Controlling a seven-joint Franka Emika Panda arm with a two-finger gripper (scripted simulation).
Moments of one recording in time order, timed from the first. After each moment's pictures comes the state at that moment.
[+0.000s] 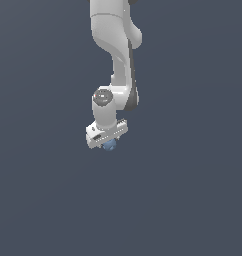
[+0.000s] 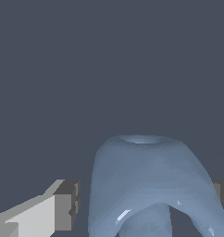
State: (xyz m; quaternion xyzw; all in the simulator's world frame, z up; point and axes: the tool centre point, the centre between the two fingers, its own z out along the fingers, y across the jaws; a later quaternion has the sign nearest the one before) arm -0.052 -0.061 0.046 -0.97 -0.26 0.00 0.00
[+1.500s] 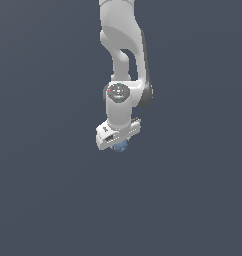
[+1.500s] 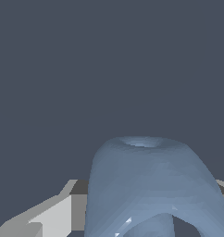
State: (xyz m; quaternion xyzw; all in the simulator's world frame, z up) arm -0.019 -0.007 0.088 -0.97 -0.26 0.00 0.00
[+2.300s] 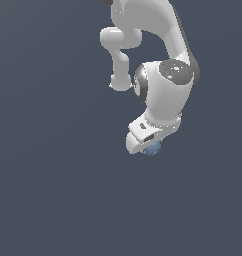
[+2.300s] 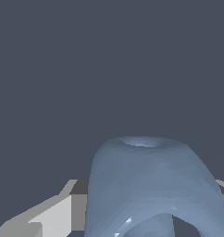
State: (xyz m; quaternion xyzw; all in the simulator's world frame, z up) arm 0.051 0.110 0.189 -0.97 -0.26 0.00 0.00
